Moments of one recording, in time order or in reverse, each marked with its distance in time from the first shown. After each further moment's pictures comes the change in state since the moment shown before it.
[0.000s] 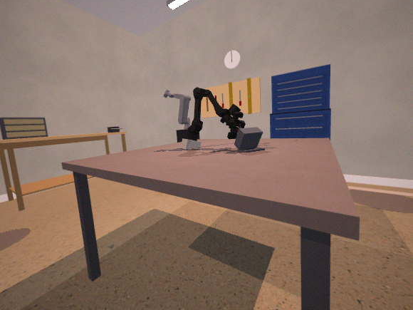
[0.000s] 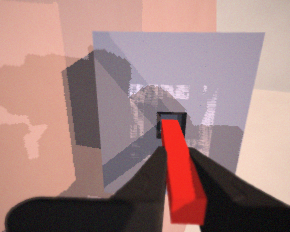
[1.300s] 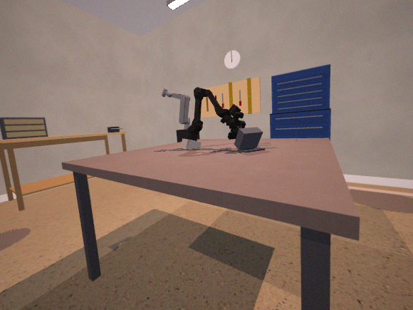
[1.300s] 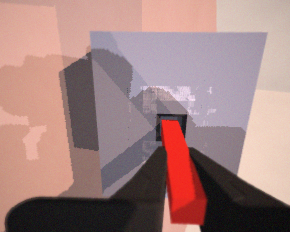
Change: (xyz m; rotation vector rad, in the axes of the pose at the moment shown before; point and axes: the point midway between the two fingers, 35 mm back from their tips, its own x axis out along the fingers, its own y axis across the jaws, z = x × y) arm 0.004 0.000 0.000 0.001 -0.001 -0.001
